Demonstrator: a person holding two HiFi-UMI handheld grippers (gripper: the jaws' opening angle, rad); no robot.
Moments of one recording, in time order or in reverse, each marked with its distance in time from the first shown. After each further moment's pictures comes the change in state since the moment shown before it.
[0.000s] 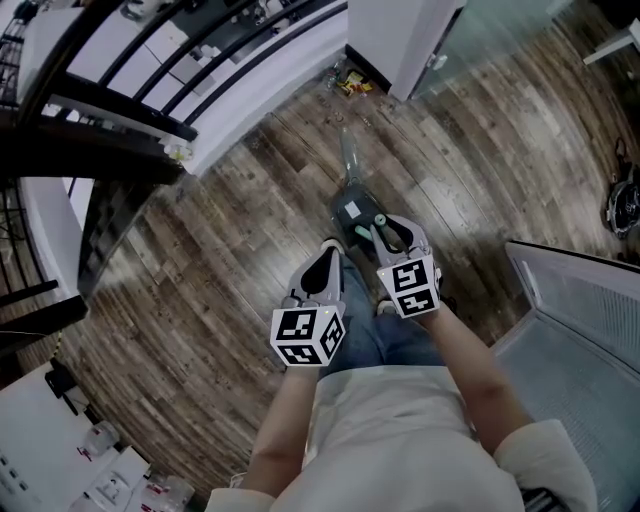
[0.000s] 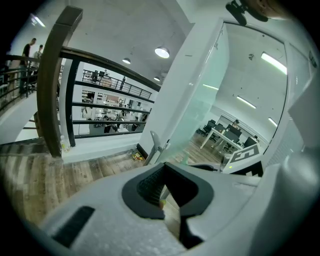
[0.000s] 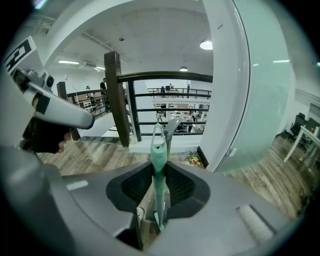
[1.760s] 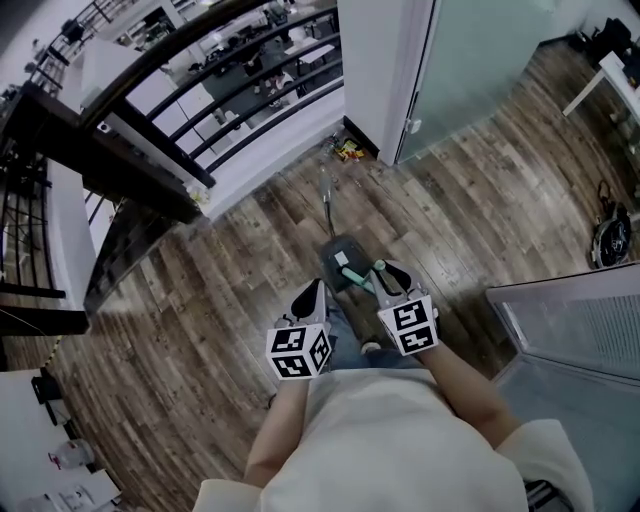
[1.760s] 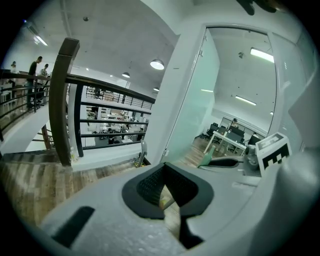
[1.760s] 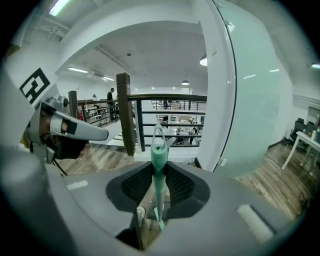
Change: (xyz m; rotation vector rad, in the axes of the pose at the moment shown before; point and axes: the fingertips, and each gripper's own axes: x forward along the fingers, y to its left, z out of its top) left arm -0.095 -0.090 -0.011 0.064 -0.105 0.068; right arm -0.179 0.008 0.009 -0.032 -0.131 0.015
